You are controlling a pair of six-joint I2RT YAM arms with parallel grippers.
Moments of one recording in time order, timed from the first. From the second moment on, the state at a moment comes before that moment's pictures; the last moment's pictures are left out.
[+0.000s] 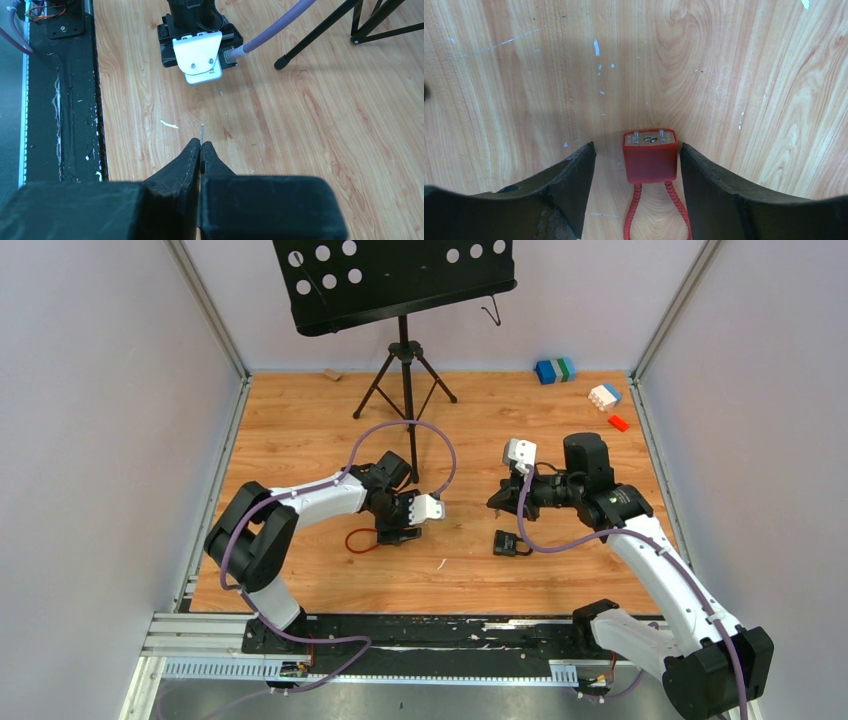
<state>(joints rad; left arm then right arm) -0.66 1.68 0.97 -0.55 0.33 0.84 0.34 1.01 0.90 -0.51 -0.88 -0.54</state>
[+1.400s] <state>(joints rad) -0.66 1.10 0.75 -0.52 0.95 1.37 0.79 1.15 1.03 -0.66 -0.77 -0.68</state>
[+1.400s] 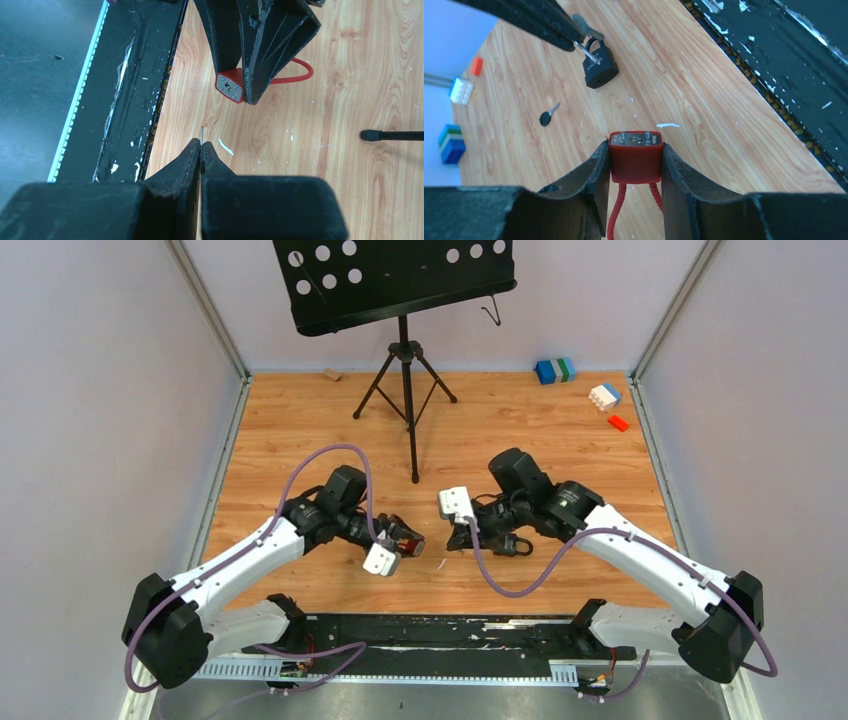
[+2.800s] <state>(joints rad) -0.66 1.22 0.74 -0.44 1.10 1.18 1.22 1.12 0.90 -0.44 -0.16 -0.93</state>
